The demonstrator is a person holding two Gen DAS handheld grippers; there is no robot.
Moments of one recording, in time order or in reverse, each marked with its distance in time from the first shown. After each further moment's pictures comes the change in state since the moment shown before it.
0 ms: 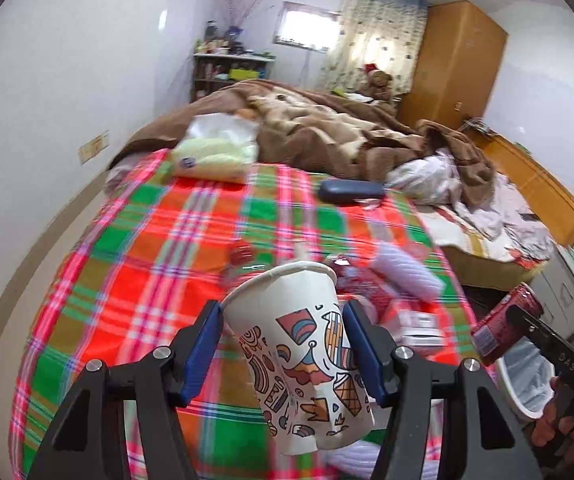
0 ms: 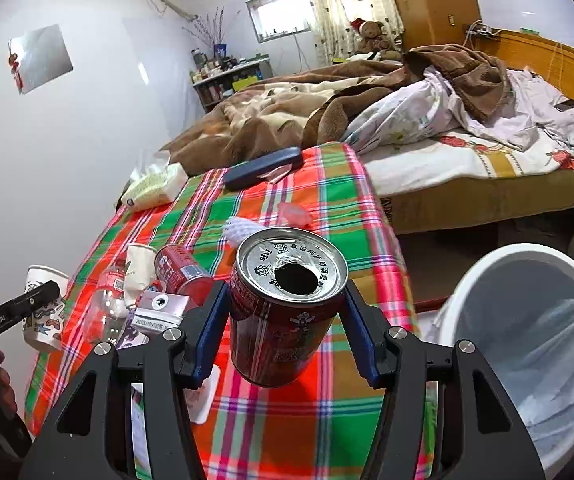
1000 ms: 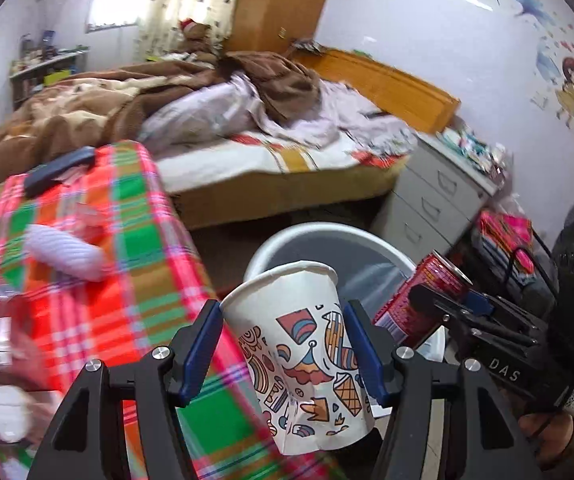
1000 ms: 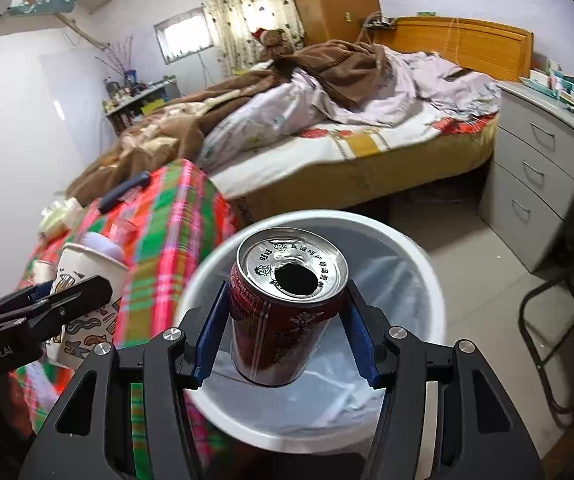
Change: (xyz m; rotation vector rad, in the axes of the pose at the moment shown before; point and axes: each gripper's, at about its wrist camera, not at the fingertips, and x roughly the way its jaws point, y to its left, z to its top) left arm 0.054 -0.302 -0.070 0.371 0.182 -0.444; right arm -0.063 -0.150 -0.030 0.147 -0.012 -0.256
